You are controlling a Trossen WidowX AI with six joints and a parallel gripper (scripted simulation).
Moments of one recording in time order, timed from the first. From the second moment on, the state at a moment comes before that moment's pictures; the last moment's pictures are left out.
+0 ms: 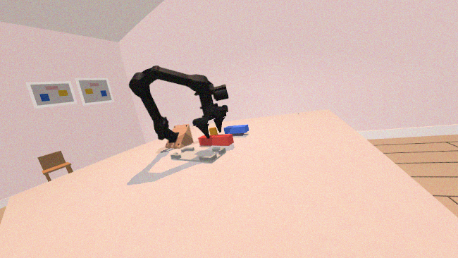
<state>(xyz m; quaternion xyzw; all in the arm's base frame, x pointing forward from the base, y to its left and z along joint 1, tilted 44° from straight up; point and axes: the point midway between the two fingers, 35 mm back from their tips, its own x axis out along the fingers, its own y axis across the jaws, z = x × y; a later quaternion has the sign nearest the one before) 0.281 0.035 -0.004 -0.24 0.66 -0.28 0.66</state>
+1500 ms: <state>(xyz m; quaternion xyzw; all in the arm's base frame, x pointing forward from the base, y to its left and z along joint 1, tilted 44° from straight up) 0.276 0.014 -0.024 -0.25 0.66 -0.28 0.65</state>
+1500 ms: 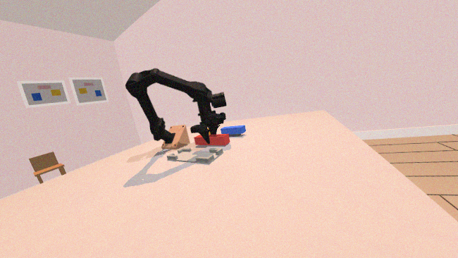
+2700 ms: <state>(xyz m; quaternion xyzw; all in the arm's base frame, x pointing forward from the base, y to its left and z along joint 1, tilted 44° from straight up) 0.280 0.091 0.054 -0.25 0.66 -0.28 0.65</state>
